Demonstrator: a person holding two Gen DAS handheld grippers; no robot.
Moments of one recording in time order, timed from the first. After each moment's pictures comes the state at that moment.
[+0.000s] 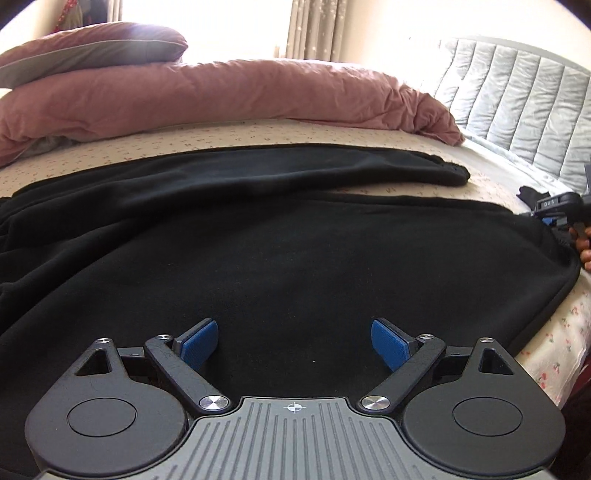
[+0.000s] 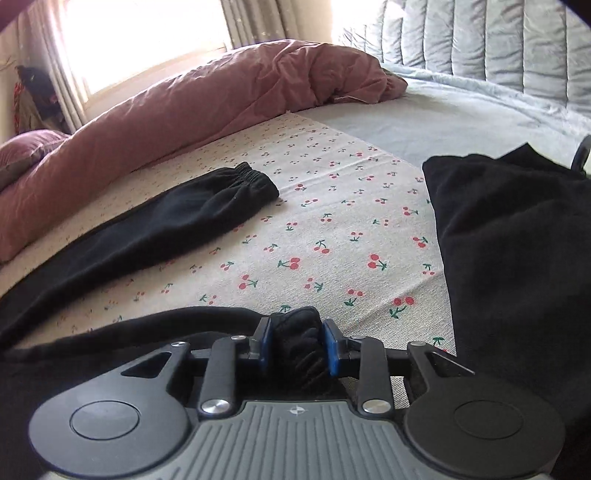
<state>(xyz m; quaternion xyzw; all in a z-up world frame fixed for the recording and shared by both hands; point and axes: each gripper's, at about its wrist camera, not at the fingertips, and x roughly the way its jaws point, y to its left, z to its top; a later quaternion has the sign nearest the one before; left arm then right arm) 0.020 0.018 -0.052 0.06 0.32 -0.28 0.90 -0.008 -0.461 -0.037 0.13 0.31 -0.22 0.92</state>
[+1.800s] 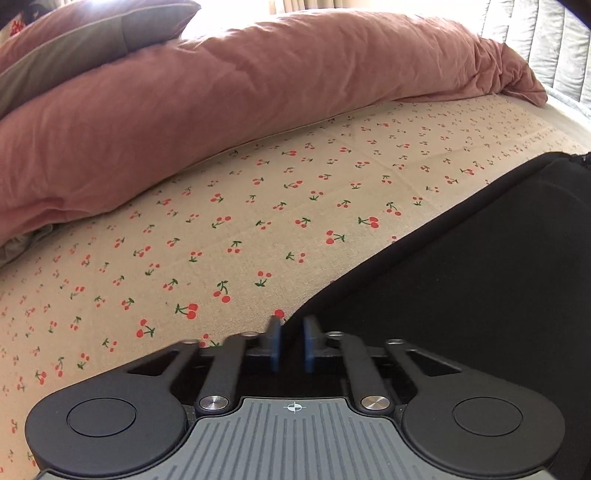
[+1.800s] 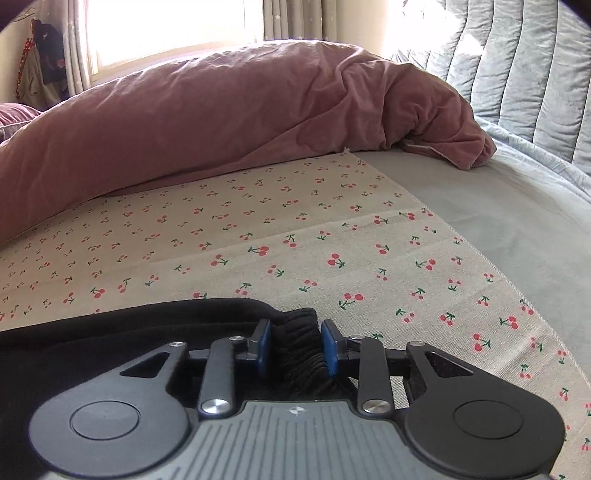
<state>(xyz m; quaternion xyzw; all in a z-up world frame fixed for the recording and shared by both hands) 0.353 0.014 -0.036 0.19 0.37 -0.25 0.87 0.239 -0.504 -0.031 0.07 0.30 -0.21 0.93</state>
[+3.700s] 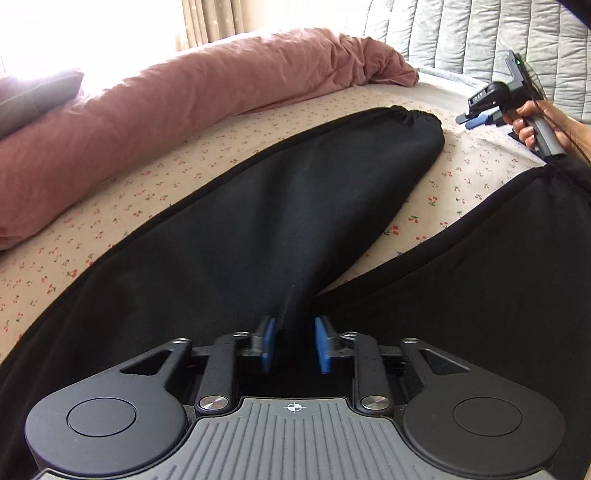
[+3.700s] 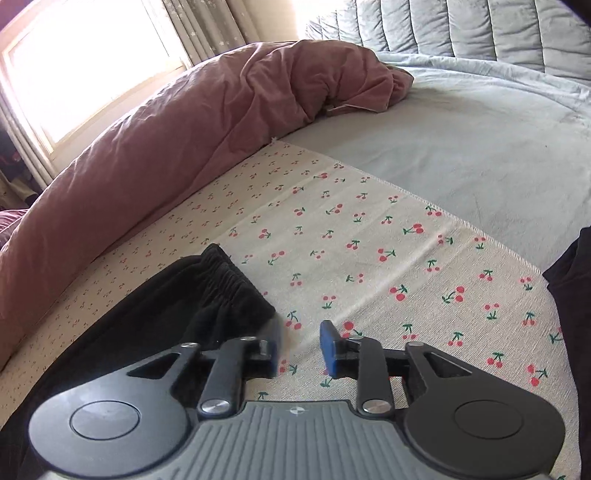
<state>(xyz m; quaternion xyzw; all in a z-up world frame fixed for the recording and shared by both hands) 0.185 -0.012 -0.017 0.20 0.33 -0.39 0.84 0.147 -0.547 -0.029 0.29 0.28 -0.21 0.89</state>
